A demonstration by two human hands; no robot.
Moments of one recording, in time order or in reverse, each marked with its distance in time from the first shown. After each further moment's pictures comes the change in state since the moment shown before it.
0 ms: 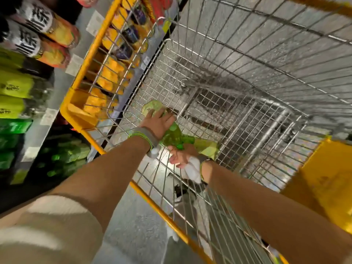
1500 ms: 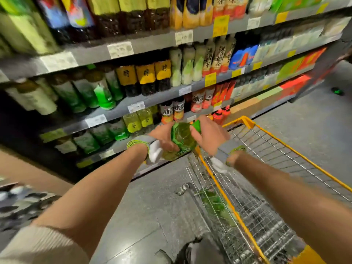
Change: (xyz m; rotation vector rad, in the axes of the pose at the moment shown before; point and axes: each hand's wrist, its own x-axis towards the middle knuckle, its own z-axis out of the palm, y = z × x) left_hand -0.393 -0.118 -0.007 -1.014 0.761 -0.430; right_hand -0.298 -0.193 0.194 -1.320 0.718 -1.190
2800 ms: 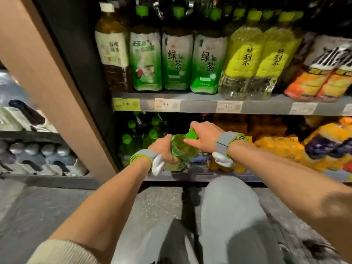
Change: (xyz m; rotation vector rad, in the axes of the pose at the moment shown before) left_hand 0.131 -0.536 0.291 -0.102 0.352 -0.465; right_hand 0.205 -0.098 0.583 -0.147 -0.292 -0.633
